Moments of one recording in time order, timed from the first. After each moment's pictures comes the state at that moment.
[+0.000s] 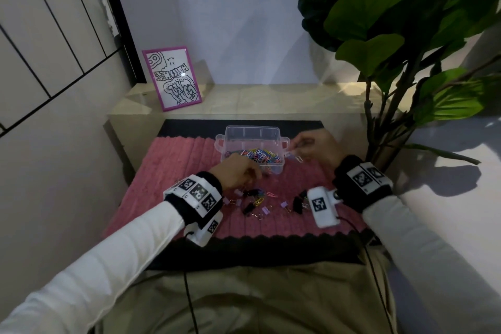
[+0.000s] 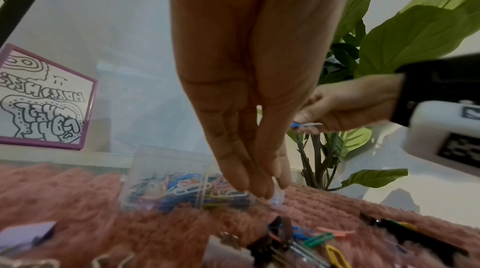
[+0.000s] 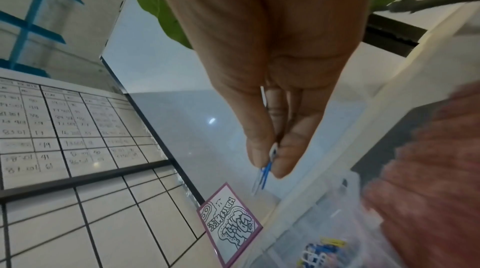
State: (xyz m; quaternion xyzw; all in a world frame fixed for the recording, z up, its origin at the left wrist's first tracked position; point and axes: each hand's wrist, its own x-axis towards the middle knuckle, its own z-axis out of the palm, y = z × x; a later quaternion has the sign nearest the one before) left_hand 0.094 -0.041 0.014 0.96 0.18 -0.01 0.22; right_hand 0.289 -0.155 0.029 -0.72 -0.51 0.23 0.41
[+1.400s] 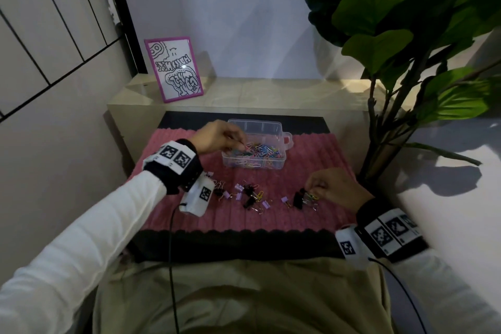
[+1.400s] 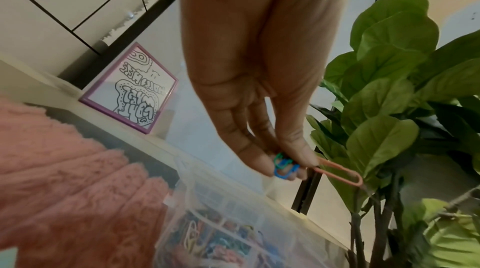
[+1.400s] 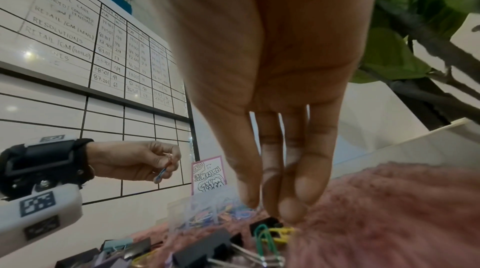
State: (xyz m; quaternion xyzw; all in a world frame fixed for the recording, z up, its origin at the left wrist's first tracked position) left_hand 0.083 0.013 0.035 0.87 0.22 0.09 0.43; right_hand 0.274 -0.220 -0.009 -0.76 -0.58 0.19 0.22
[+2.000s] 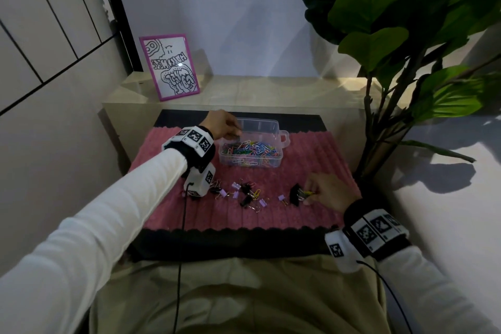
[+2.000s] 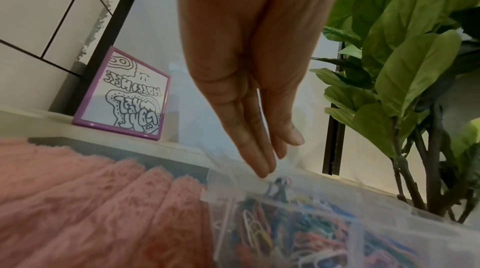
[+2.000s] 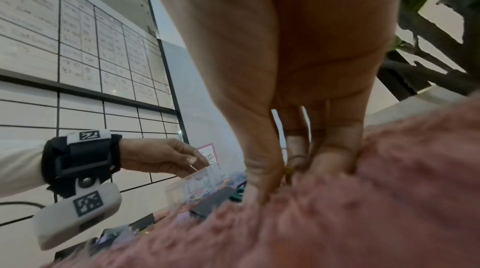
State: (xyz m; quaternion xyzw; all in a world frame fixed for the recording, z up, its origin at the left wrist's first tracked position) left_hand 0.121 0.043 0.024 0.86 0.32 0.10 0.37; right_hand 0.273 -0.218 -0.028 -0.81 -0.52 0.23 0.18
